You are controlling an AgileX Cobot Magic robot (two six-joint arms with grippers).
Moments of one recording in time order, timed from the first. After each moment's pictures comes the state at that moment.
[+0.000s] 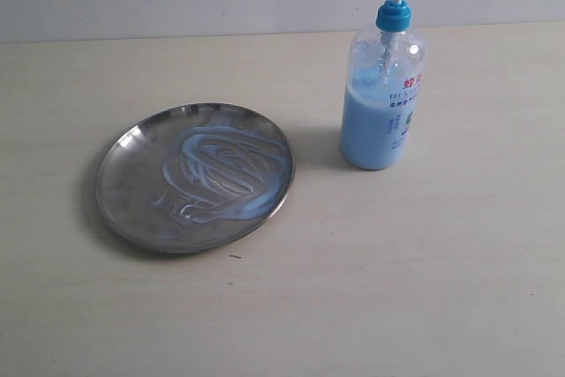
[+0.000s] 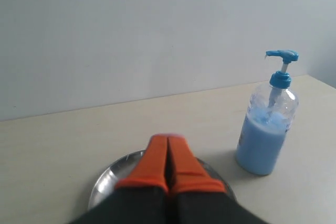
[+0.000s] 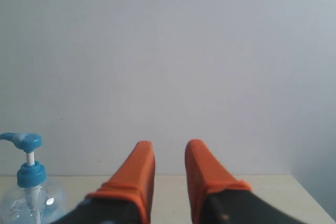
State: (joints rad) left arm -0.38 0.40 -0.44 -0.32 0.28 0.23; right arm 0.23 0.29 -0.37 1.75 -0.37 -1.85
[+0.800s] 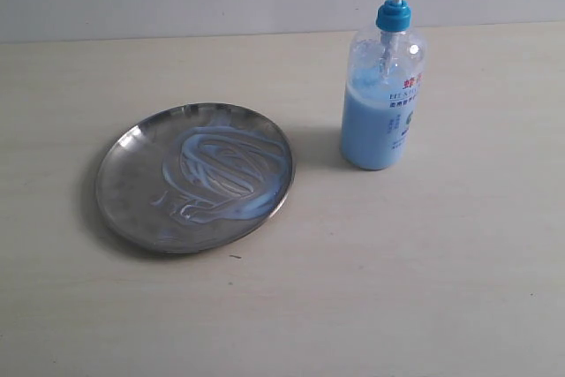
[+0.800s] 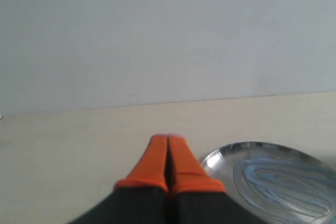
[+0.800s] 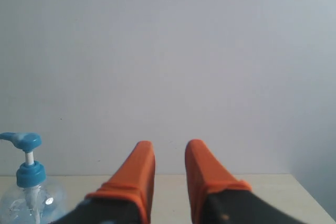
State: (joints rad) left arm -0.05 0.10 -0.24 -0.20 0.33 0.23; right arm 0.23 0.29 -0.37 1.75 -0.37 -1.85
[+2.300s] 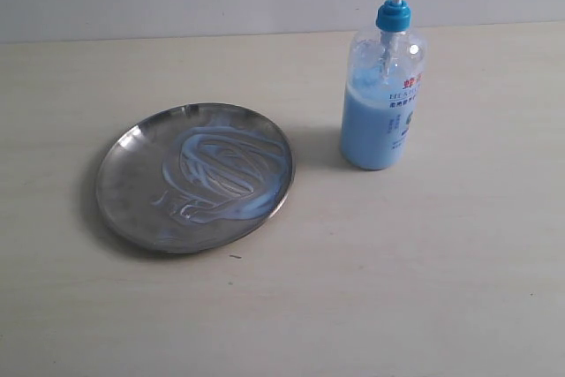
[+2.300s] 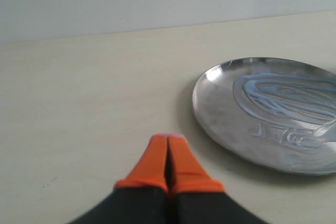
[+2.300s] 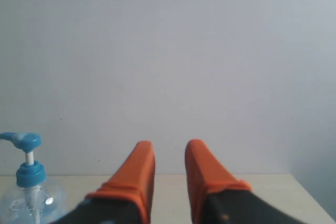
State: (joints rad) left arm -0.08 0.01 0.00 -0.16 0.37 0.23; right arm 0.23 0.29 -0.37 1.75 -0.37 -1.85
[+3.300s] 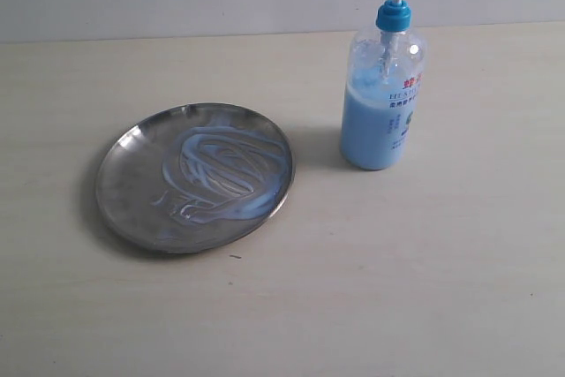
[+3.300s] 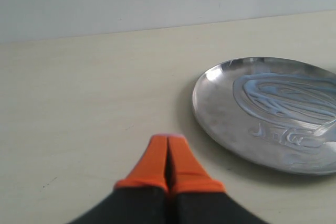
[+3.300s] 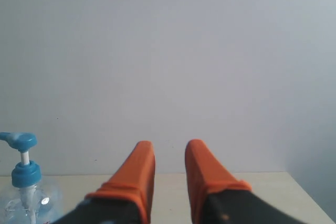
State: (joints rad) left arm -0.08 0.01 0.00 -0.16 0.37 0.23; right arm 0.23 0.29 -0.37 1.75 -0.38 -1.85
